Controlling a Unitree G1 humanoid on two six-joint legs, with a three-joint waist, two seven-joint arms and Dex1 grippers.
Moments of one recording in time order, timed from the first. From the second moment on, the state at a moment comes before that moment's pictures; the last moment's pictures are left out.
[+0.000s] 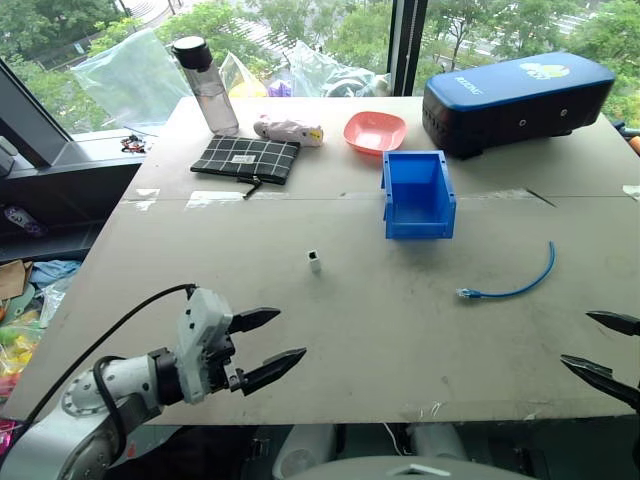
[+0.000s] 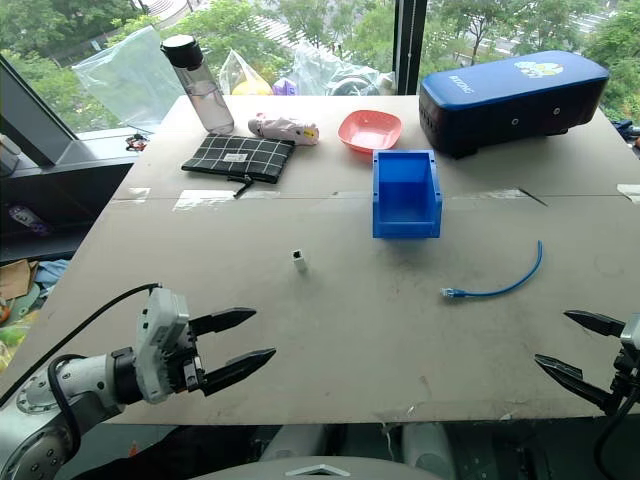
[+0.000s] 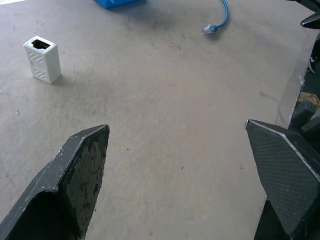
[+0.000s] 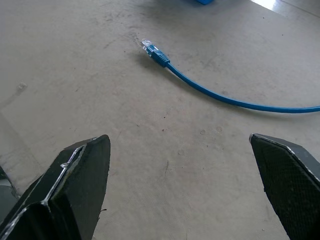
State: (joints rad) left arm 0.42 0.74 0.32 -0.70 -0.72 0.61 -0.87; right arm 0.53 -0.80 -0.64 -0.20 0.51 0.13 1.22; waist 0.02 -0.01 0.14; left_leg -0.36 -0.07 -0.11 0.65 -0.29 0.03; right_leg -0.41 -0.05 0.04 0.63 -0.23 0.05
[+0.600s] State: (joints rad) left arm 0.45 0.77 0.25 -0.66 -0.61 0.41 -1.03; right arm -0.05 -0.94 -0.09 -0.28 0.46 0.50 1.07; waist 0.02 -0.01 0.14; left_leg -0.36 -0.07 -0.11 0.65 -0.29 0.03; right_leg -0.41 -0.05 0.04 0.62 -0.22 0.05
